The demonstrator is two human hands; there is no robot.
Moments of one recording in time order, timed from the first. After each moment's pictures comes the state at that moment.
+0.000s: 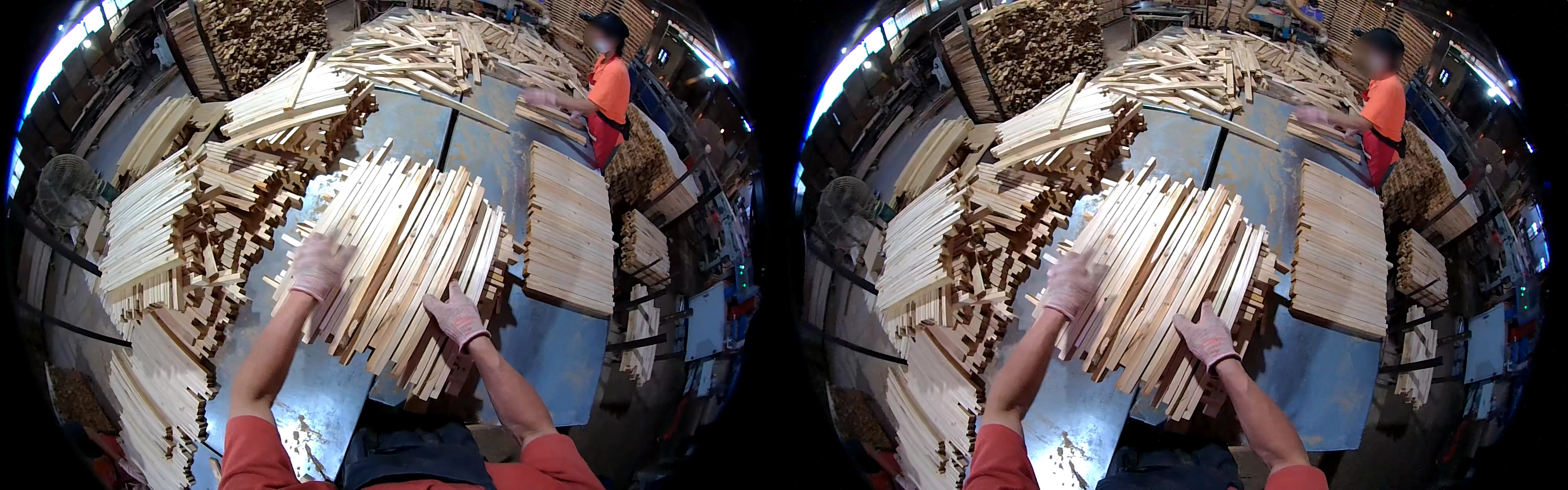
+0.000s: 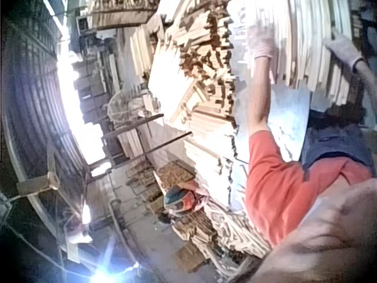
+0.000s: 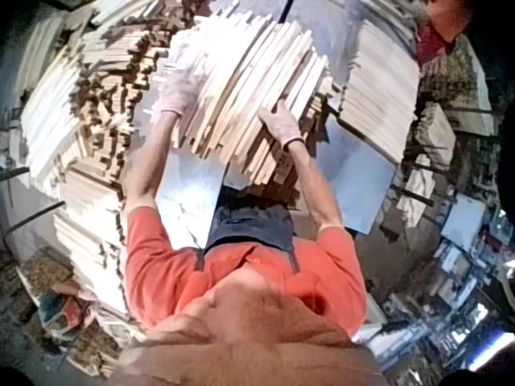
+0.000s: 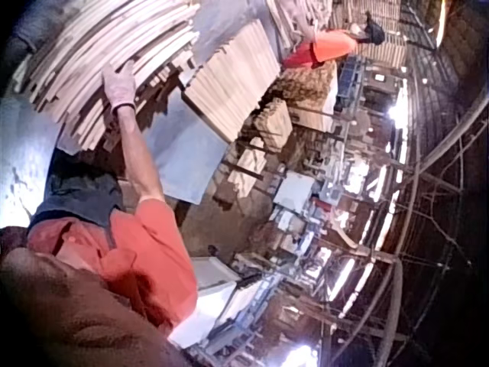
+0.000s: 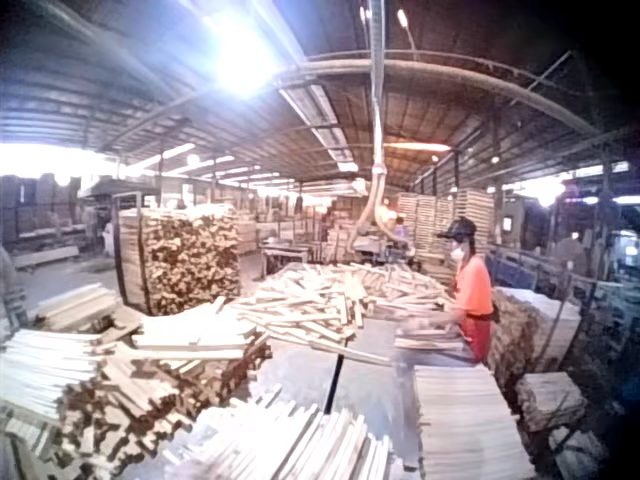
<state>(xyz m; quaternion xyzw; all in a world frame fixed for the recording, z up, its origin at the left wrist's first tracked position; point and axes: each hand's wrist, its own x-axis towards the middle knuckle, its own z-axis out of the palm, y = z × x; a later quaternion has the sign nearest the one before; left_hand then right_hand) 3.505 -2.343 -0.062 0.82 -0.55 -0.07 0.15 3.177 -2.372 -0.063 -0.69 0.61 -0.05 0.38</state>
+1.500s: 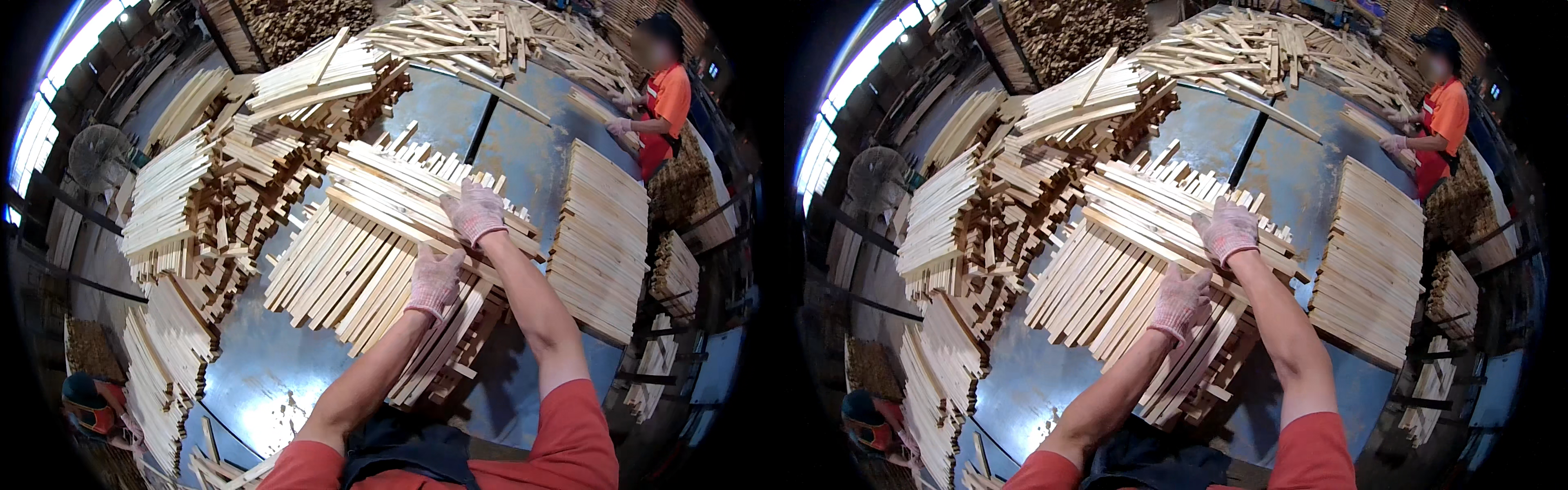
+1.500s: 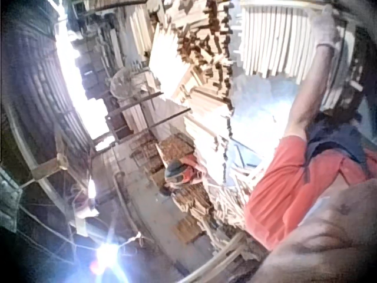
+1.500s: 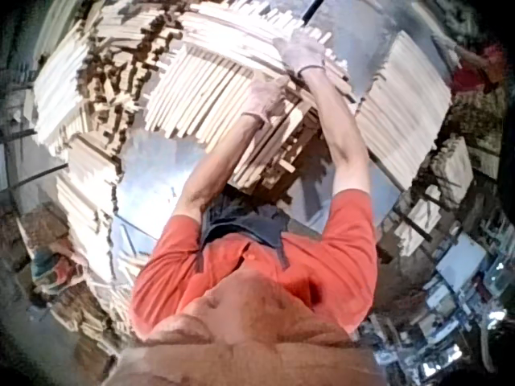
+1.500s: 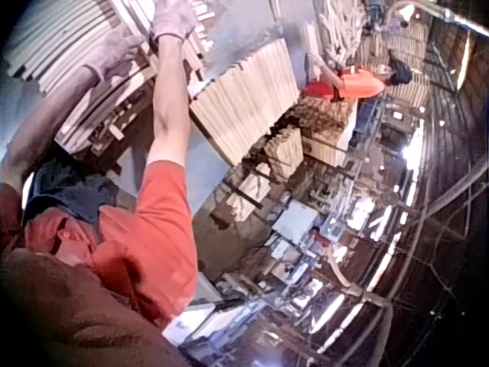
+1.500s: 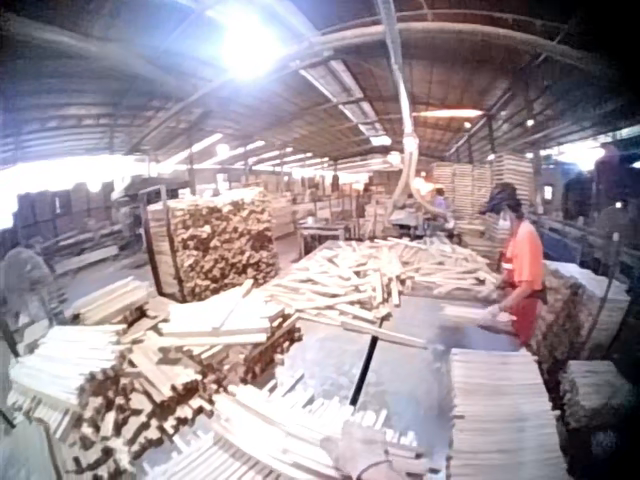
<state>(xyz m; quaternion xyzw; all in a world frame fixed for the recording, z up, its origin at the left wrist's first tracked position) 3.263 -2.434 -0.076 0.64 -0.13 -0.48 0.58 3.227 -2.596 -0.030 -0.85 0.51 0.01 0.12</state>
